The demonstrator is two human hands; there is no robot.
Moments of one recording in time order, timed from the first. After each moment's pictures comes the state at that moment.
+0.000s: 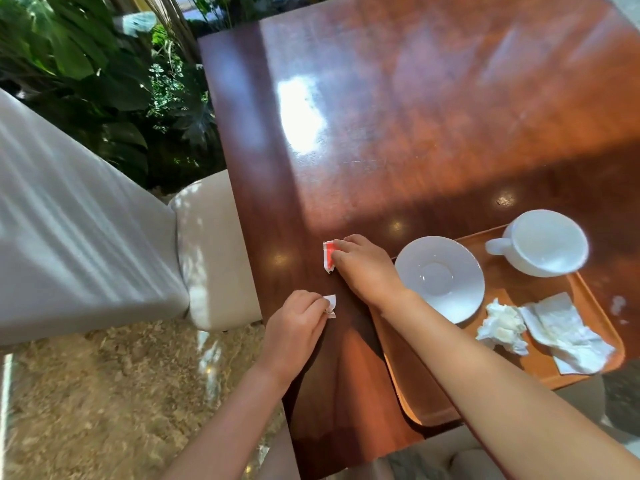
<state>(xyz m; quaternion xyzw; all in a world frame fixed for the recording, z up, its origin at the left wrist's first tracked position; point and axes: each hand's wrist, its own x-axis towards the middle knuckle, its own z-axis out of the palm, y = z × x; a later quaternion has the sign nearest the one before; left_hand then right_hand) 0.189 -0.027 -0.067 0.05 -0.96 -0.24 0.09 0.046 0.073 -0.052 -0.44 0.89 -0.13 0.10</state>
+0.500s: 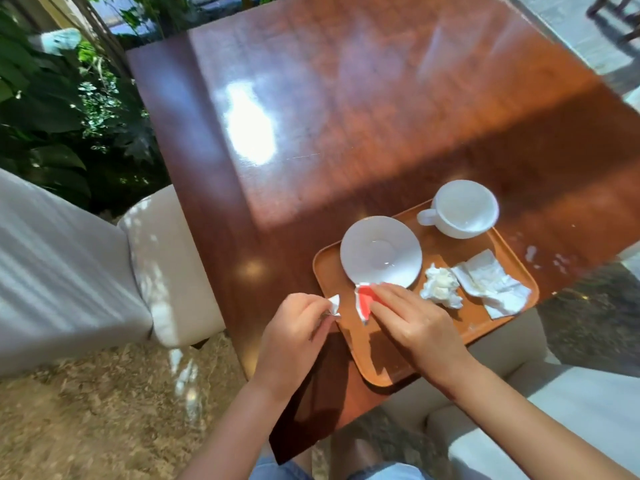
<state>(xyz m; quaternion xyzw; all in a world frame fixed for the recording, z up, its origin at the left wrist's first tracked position) 0.197 0.029 -0.033 -0.01 -0.93 -0.33 0.12 0.132 0.224 -0.003 -0.42 0.89 -0.16 -0.08</state>
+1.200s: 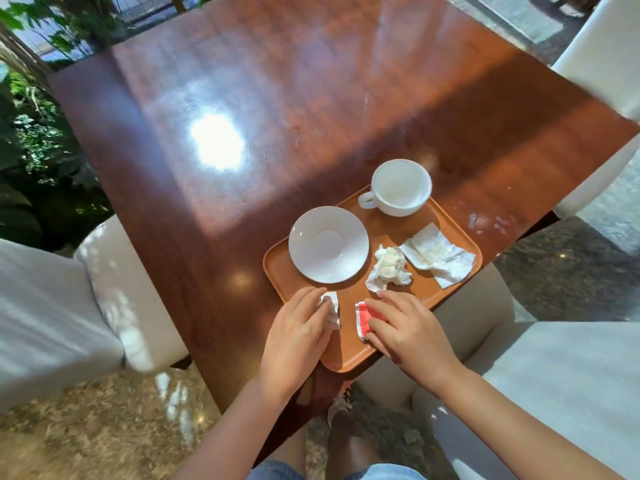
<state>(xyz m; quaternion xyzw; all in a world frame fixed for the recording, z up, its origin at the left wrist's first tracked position) 0.185 0.084 -0.054 -0.14 -0.97 -0.18 0.04 0.161 0.289 -0.044 -0.35 0.93 -0.12 -0.05</state>
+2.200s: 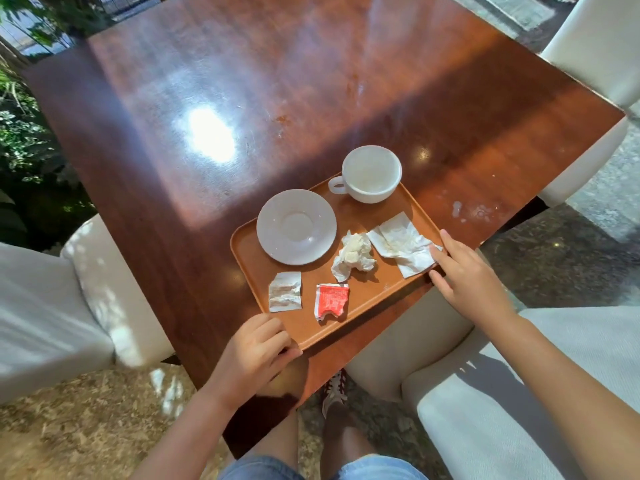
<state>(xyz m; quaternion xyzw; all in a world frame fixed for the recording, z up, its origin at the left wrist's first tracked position) 0.210 0.042 -0.070 -0.24 -0.94 -0.25 0.01 0.104 0.392 -0.067 -0.18 0.98 -0.10 -0.04</state>
